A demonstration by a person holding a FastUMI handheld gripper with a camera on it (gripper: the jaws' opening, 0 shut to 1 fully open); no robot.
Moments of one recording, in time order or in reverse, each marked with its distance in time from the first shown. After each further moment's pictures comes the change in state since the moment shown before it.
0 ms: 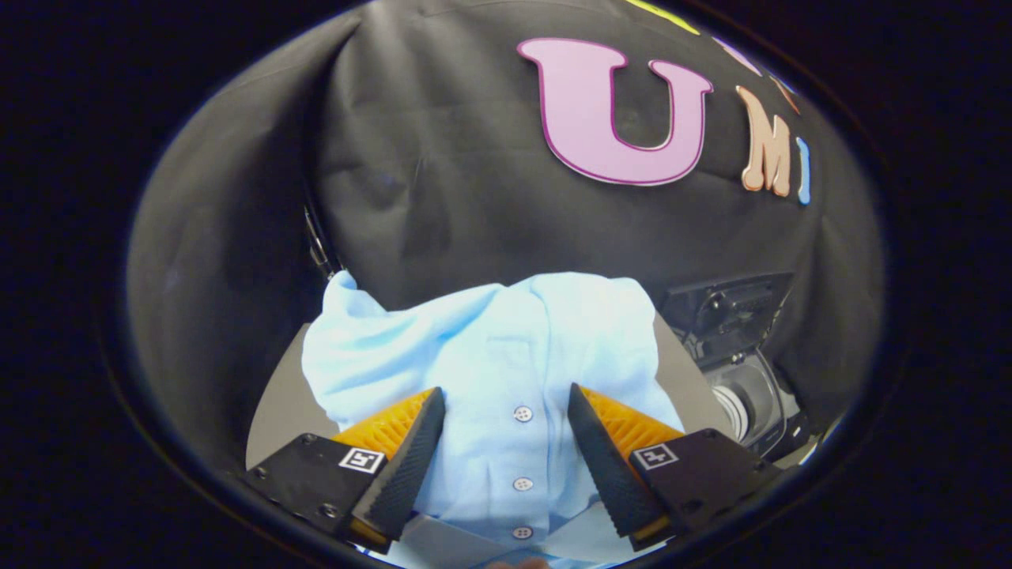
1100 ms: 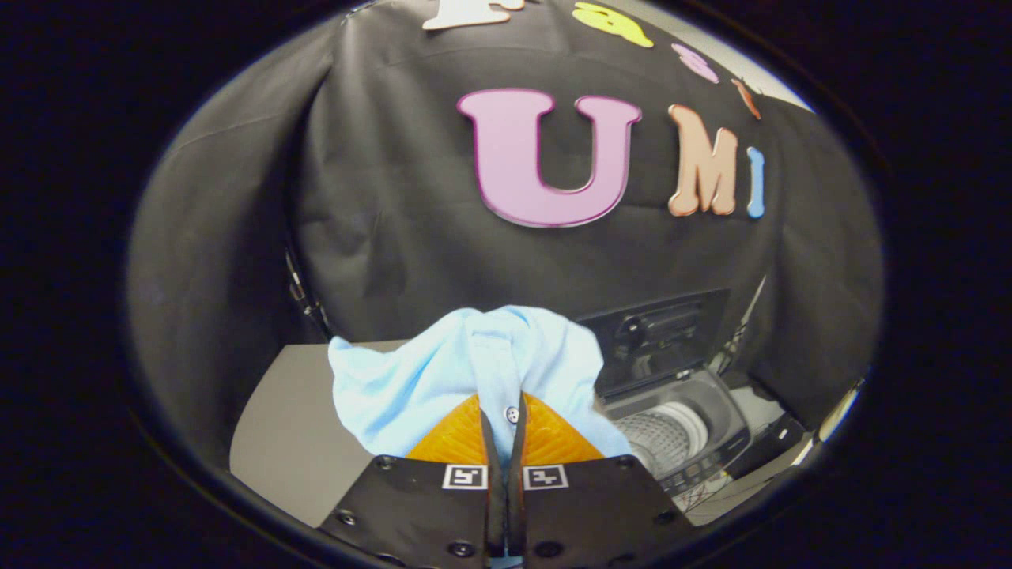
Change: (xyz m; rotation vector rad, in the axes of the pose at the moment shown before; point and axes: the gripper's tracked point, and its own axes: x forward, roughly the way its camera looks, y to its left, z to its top) arm -0.082 -0.102 0.029 0.036 -0.197 -0.153
